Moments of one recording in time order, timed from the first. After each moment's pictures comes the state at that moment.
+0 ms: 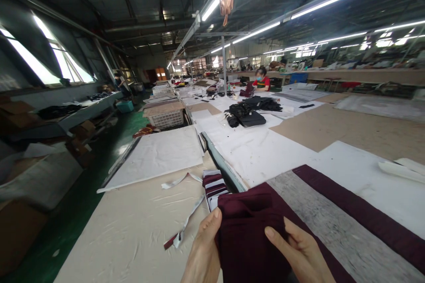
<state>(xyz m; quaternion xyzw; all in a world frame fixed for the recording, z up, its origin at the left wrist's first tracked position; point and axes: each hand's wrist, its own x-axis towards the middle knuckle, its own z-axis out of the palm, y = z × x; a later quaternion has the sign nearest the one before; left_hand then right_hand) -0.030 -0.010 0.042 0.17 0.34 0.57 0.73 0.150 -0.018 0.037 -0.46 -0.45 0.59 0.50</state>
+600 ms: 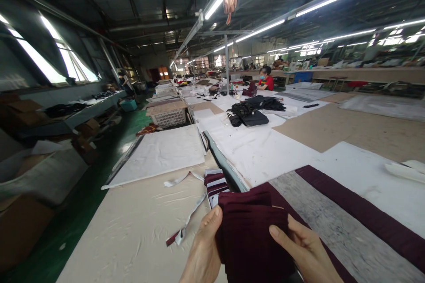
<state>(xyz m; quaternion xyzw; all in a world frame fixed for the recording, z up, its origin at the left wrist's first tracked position) -0.032 -0.012 0.047 0.16 0.34 0.57 0.73 0.155 -0.016 0.033 -0.44 -0.44 0.61 0.49</state>
